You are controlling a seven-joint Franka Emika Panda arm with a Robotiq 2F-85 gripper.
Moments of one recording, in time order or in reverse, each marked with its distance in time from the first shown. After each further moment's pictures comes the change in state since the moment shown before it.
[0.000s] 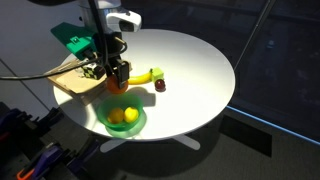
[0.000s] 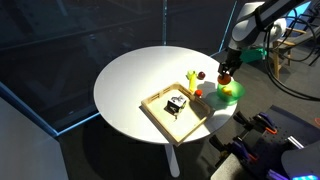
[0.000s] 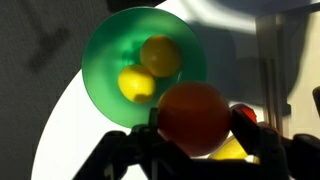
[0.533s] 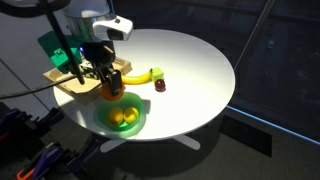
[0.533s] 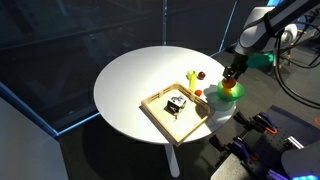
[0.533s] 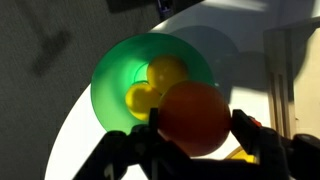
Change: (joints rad) arm 0.000 -0.061 -0.026 -0.122 -0.002 0.093 0.001
